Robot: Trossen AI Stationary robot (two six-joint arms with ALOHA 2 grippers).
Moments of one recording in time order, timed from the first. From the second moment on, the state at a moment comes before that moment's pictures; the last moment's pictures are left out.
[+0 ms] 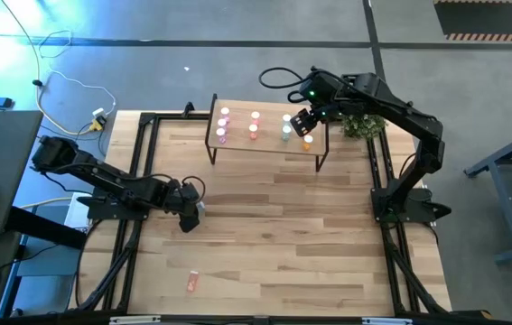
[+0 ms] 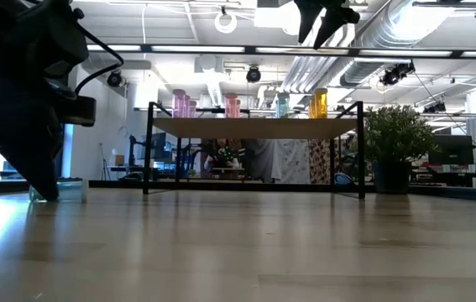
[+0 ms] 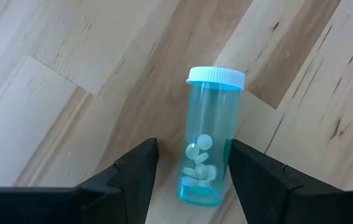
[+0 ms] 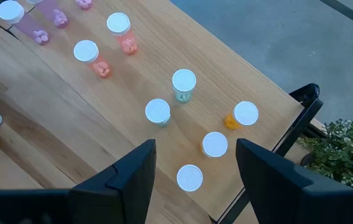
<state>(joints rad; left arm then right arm) -0.11 1.20 0.39 -0.45 -0.21 -0.77 -0.37 1.66 2.04 -1.43 0.26 0.47</state>
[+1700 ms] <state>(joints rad) 0.06 1.21 0.74 -0.24 -0.15 -0.42 -0.37 1.66 2.04 -1.22 -0.17 0.34</state>
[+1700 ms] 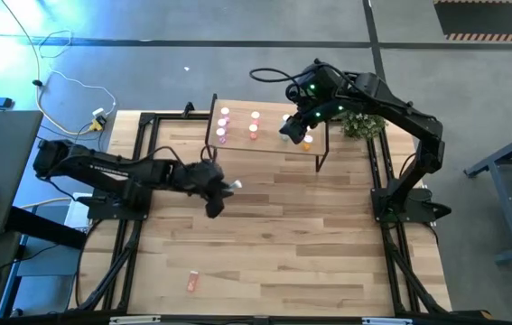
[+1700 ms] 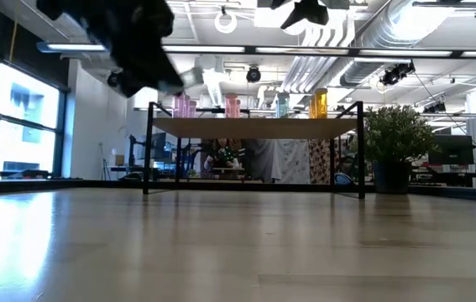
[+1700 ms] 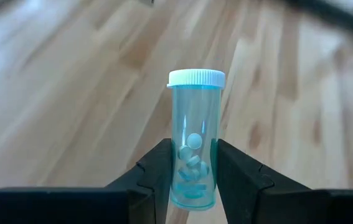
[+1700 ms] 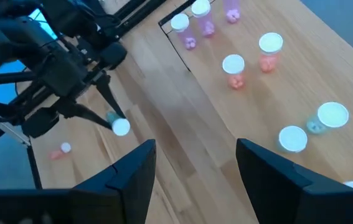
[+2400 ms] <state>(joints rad) 0.20 1.21 0.75 0.31 -0.03 -0.29 -0.26 1.66 2.04 -1.08 -0.31 0.09</state>
